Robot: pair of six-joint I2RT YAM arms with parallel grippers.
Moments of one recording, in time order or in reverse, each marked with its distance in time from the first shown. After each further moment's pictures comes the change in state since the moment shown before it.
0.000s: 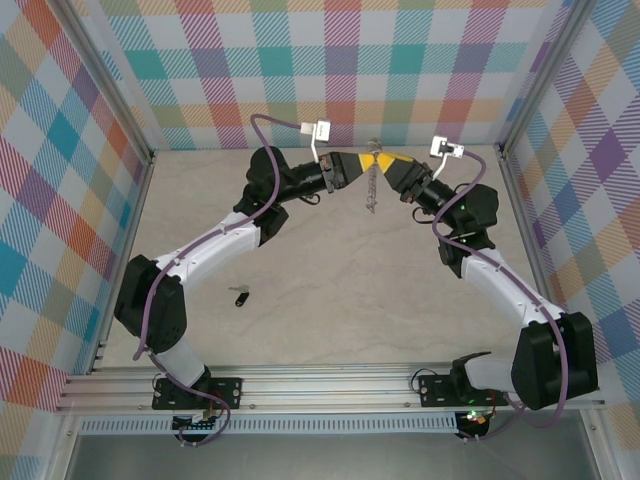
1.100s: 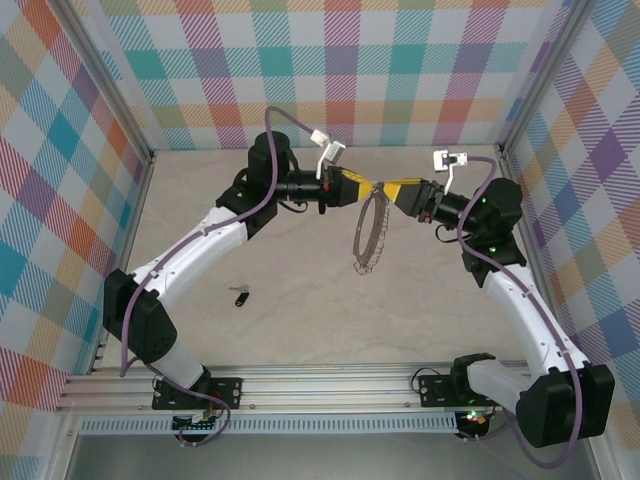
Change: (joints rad) left arm 0.010 -0.076 0.131 -0.605 0.201 0.614; right arm -0.105 -0.189 0.045 -0.530 -0.325 -0.158
